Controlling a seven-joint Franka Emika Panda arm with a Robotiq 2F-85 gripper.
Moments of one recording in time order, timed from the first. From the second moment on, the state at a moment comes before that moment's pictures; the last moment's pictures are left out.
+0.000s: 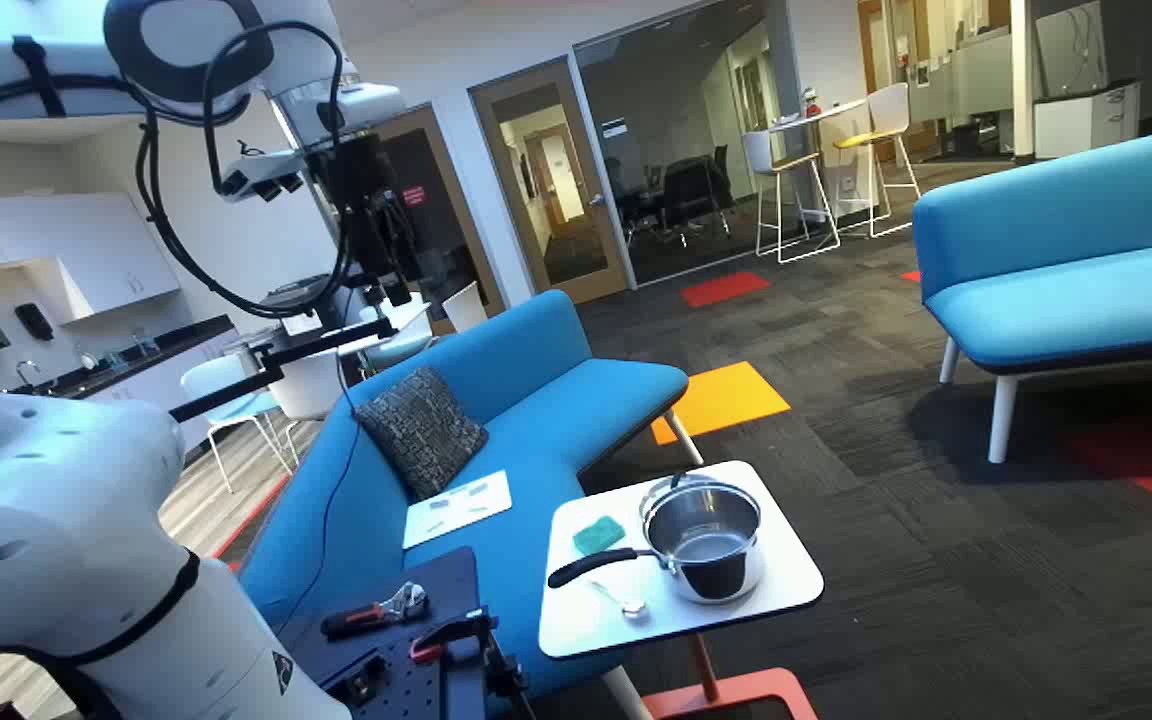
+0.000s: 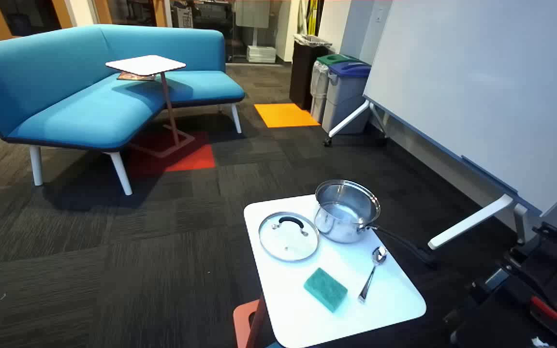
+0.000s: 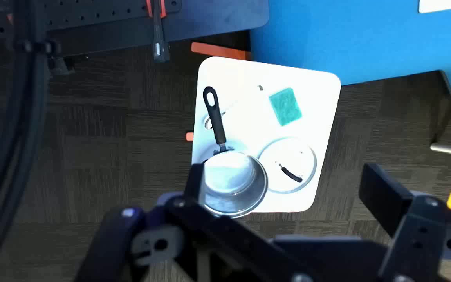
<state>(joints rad) 0.15 -0.84 0.25 -2.53 0.30 1.77 0.42</state>
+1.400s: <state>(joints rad) 0.18 -0.21 0.49 -2.50 0.16 2.34 0.45</state>
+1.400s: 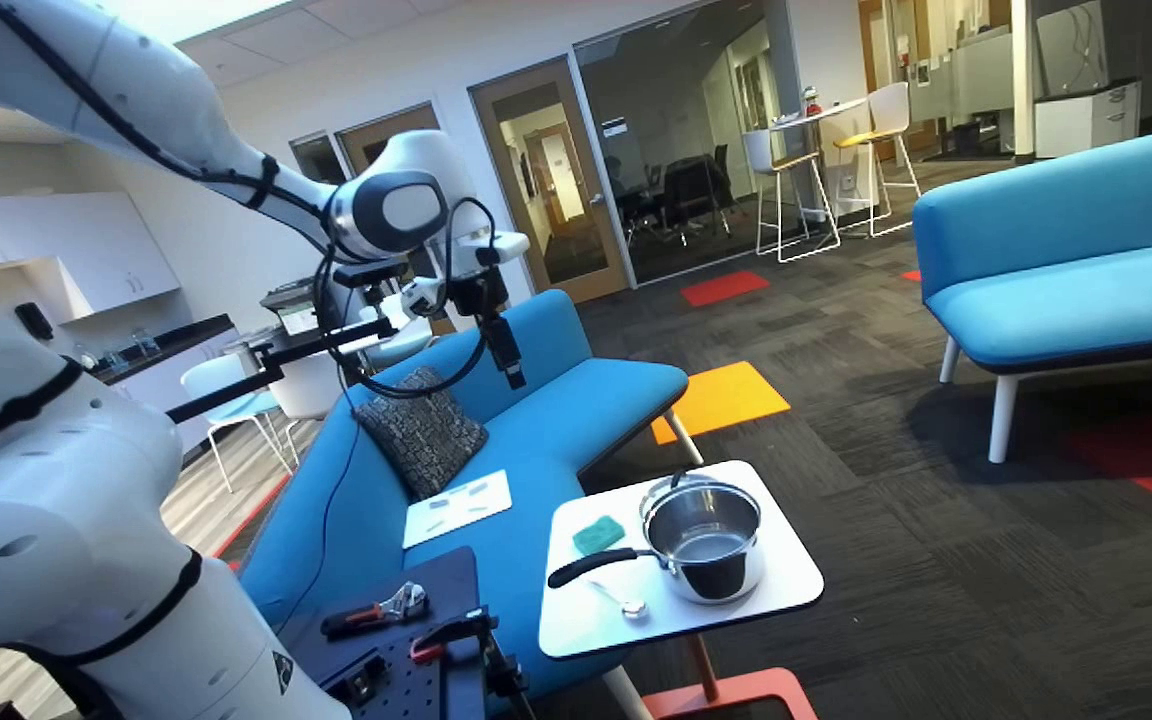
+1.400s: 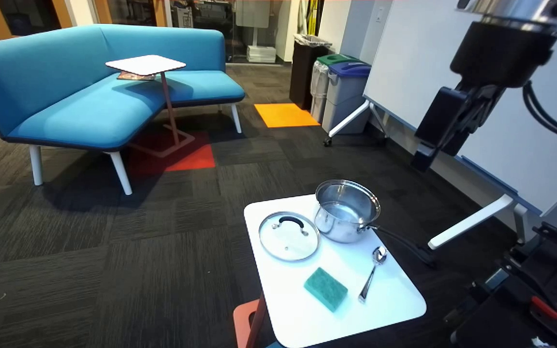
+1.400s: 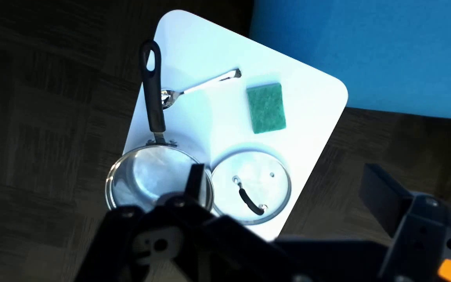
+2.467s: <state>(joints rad) 0.27 0.23 0.35 -2.43 0.04 2.70 0.48</state>
